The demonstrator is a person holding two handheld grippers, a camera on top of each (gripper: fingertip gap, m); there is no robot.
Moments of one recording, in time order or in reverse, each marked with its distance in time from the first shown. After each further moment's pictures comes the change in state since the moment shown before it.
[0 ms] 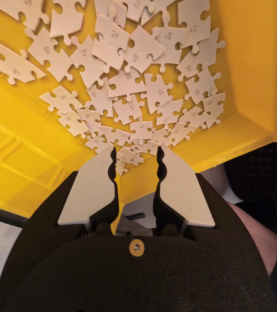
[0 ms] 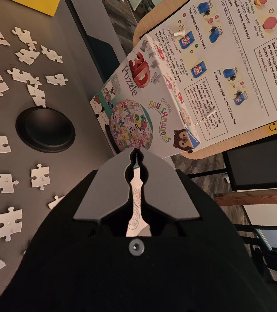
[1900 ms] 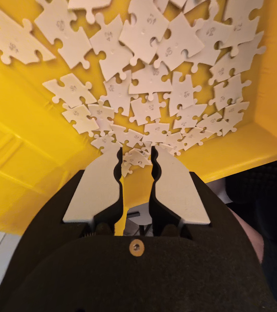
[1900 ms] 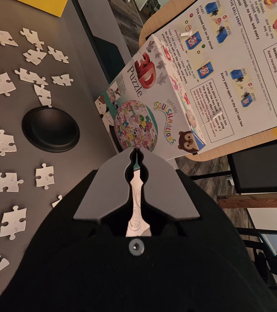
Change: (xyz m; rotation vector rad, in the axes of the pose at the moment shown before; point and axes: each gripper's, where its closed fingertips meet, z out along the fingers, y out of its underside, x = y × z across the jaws) left arm -0.017 0.005 0.015 -0.063 0.065 -0.119; right arm -0.006 -0.001 0.003 0.000 -0.027 -0.004
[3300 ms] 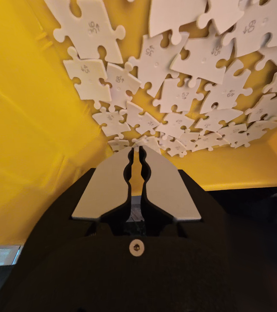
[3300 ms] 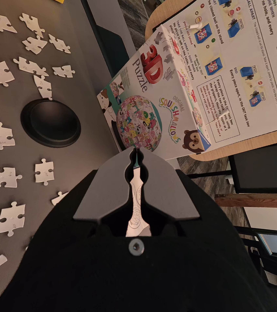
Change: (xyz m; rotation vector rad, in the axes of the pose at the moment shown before) left arm -0.006 0.024 0.013 -0.166 -0.004 -0.300; right arm -0.006 0.005 0.005 -0.032 -0.015 -0.029
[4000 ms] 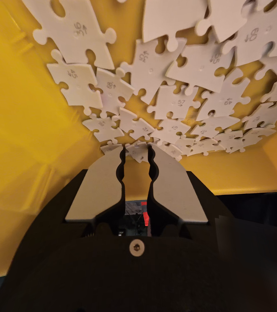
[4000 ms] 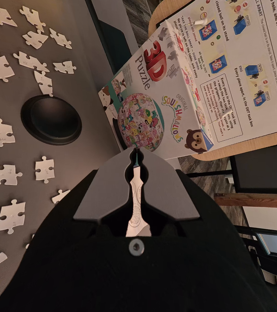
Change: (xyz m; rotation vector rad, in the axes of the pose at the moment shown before) left arm 0.007 -0.001 0.009 -0.050 0.032 -0.019; right arm -0.003 0.002 0.002 -0.016 -0.009 -0.012
